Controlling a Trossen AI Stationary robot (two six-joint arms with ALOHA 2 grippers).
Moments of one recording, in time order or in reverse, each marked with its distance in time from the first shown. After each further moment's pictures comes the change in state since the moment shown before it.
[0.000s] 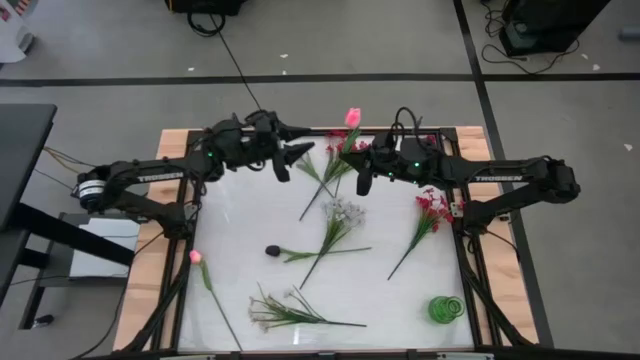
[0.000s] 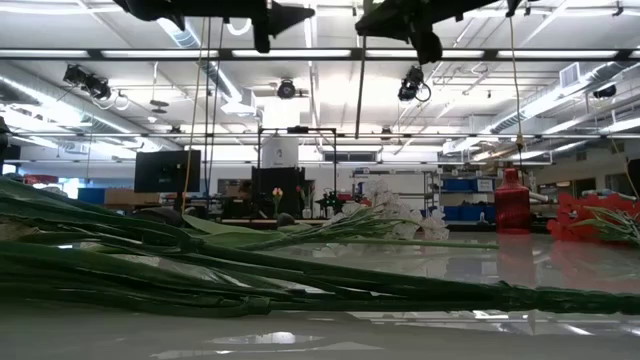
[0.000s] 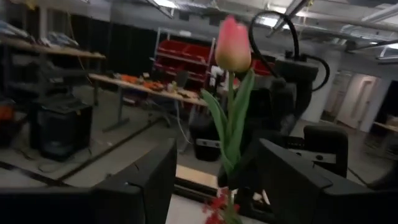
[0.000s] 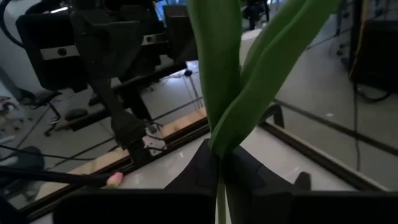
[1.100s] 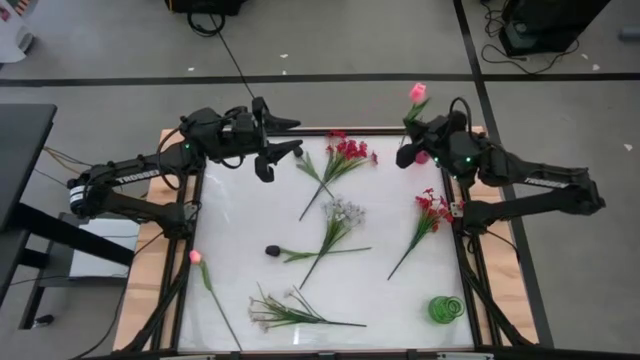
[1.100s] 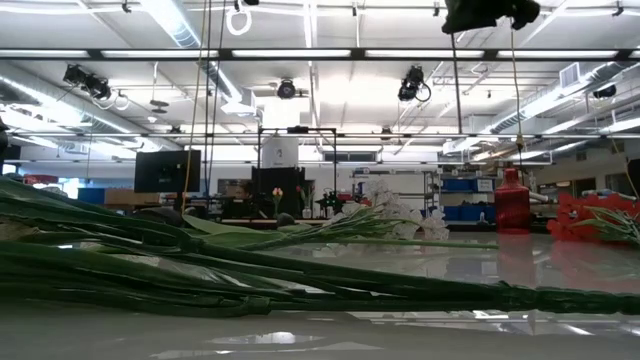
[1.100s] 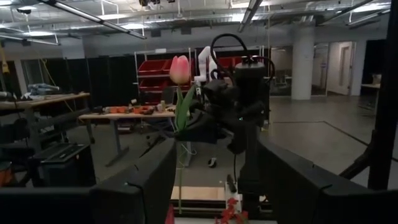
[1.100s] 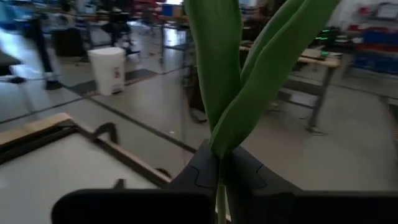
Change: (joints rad) left arm -0.002 -0.092 0.150 -0.205 0.103 0.232; right arm -0.012 -0.354 0.000 -0.413 0.607 -0.243
